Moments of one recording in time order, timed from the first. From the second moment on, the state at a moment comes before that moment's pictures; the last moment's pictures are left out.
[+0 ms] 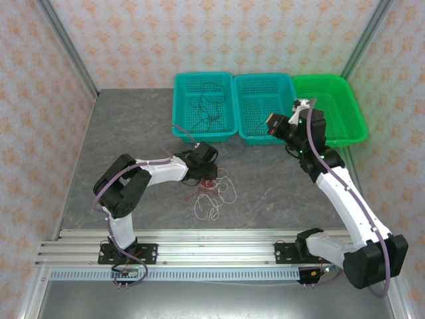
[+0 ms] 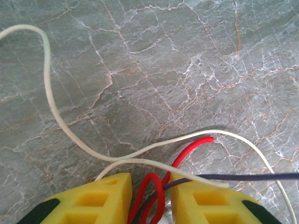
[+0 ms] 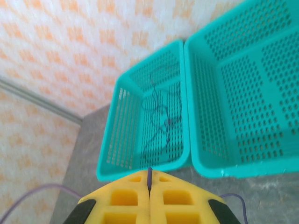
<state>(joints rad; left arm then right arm) -0.65 1.84 1.03 -0.24 -0.03 -0.62 0.25 1.08 1.05 -0.28 -0.15 0.69</state>
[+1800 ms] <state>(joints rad) -0.66 0.92 0.73 -0.31 -0.45 -0.53 0.39 2.44 2.81 -0.91 -0.38 0.56</state>
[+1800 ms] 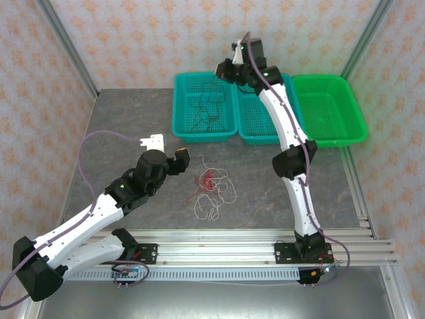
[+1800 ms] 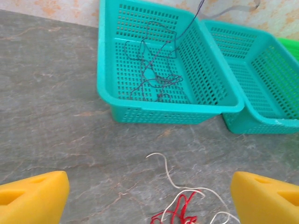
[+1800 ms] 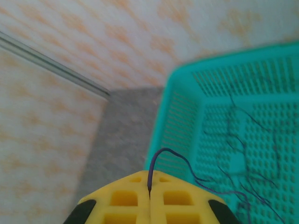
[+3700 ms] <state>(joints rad) -0.60 1.05 0.43 -0.35 0.08 -1.38 0.44 1.36 1.09 -0.57 -0.22 0.61</state>
